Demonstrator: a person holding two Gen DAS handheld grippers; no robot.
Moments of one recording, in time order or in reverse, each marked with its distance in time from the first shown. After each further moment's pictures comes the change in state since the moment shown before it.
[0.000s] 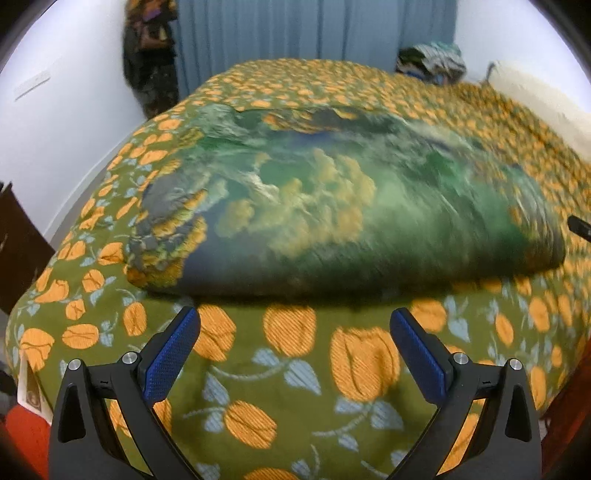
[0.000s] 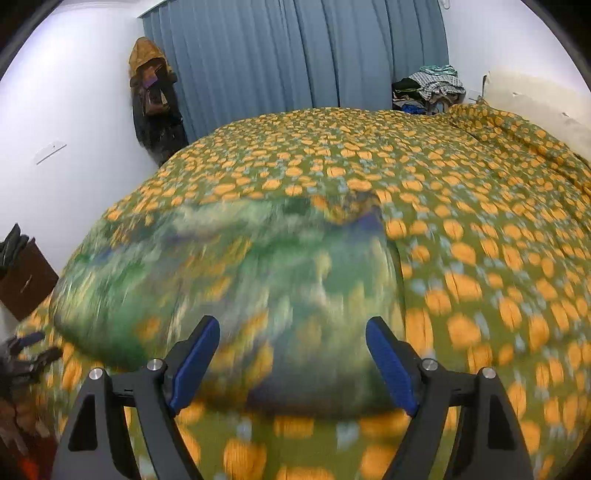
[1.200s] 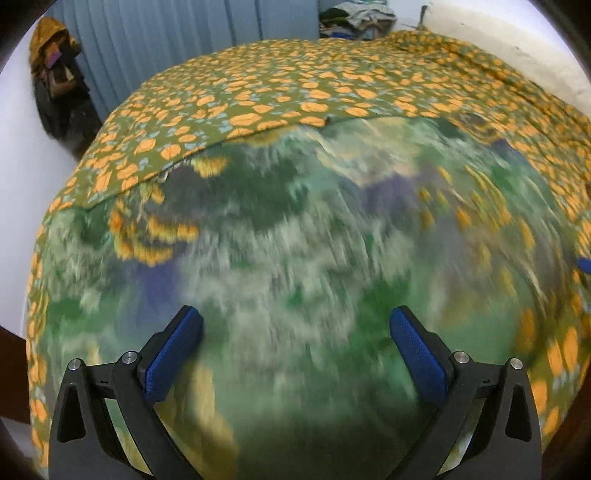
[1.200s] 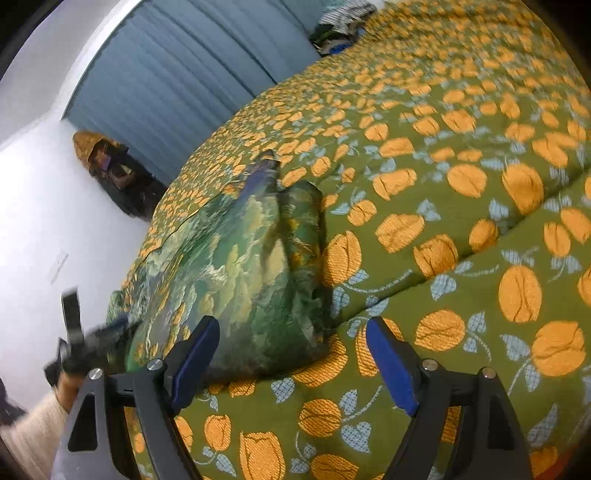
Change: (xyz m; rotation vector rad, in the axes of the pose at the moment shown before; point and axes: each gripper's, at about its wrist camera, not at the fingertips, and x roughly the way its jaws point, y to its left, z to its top) left arm 0.075 -0.086 0.094 0.283 0.080 -0.122; right arm 0.022 -0.125 -0.031 0.525 0.061 0.216
